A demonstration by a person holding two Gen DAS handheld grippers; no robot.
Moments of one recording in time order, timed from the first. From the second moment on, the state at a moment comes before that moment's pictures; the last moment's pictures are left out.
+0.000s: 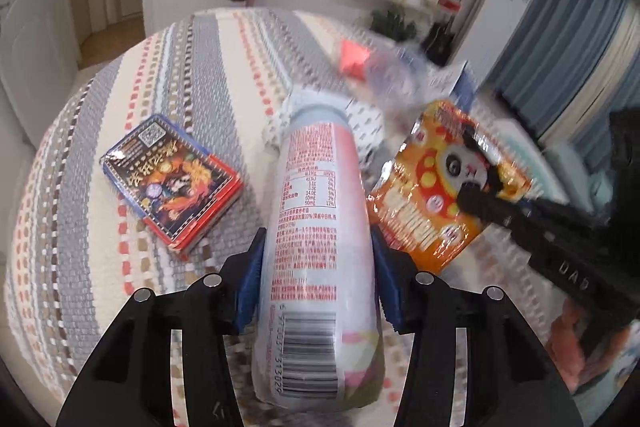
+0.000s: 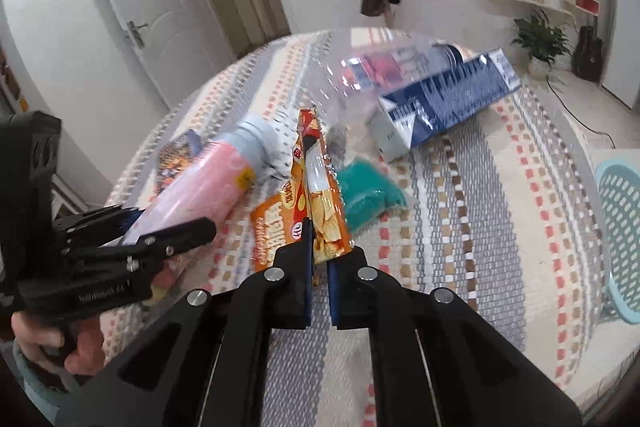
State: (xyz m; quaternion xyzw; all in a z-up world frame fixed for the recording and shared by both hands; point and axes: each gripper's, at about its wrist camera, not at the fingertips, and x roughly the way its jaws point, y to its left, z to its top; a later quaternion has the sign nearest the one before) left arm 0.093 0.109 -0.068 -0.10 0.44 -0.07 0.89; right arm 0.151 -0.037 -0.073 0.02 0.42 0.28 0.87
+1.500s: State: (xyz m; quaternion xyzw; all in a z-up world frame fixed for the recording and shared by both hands) left arm 0.282 -0.258 -0.079 -0.06 0.45 -0.31 0.83; right arm 0.211 -0.400 -0.113 0.16 0.40 -0.11 0.90
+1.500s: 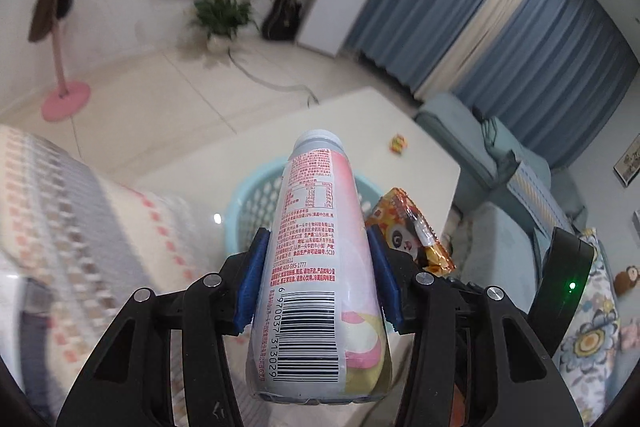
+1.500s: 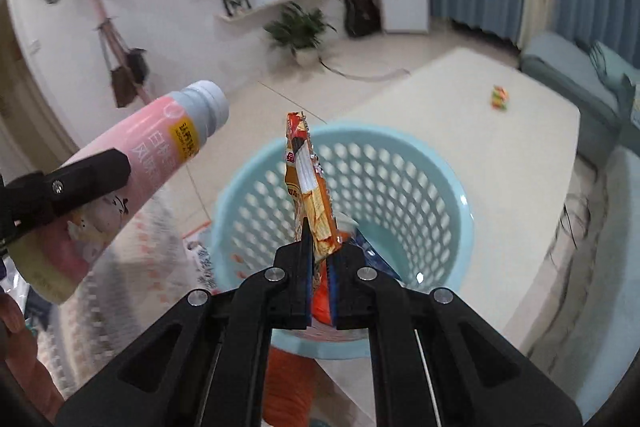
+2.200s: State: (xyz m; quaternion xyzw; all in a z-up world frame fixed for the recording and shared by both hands) left arm 0.264 -0.237 -0.066 -0.08 0.43 -0.33 0.84; right arm 0.202 -0.408 -0.126 0.21 0.41 -0.11 0.88
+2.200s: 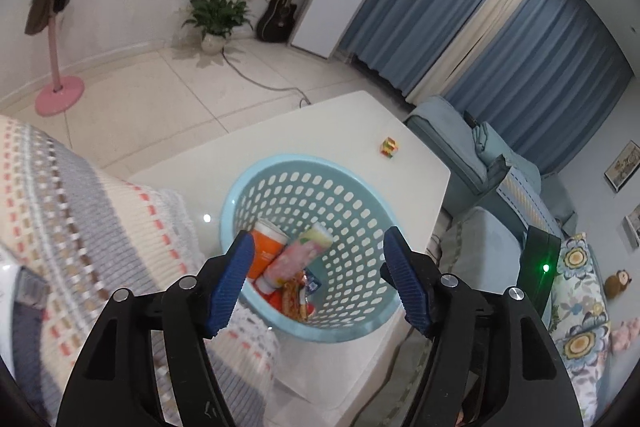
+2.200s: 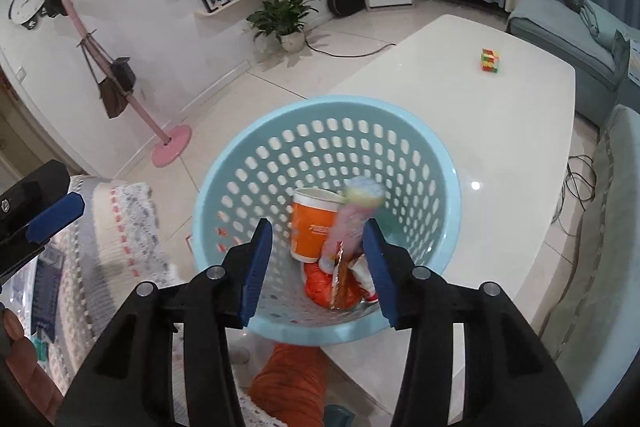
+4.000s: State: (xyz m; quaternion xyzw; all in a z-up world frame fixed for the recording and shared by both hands) left arm 0.141 0.178 -0.073 -0.19 0.42 0.14 0.88; right arm 0.260 -0.068 -0.092 0.10 0.48 0.03 0.87
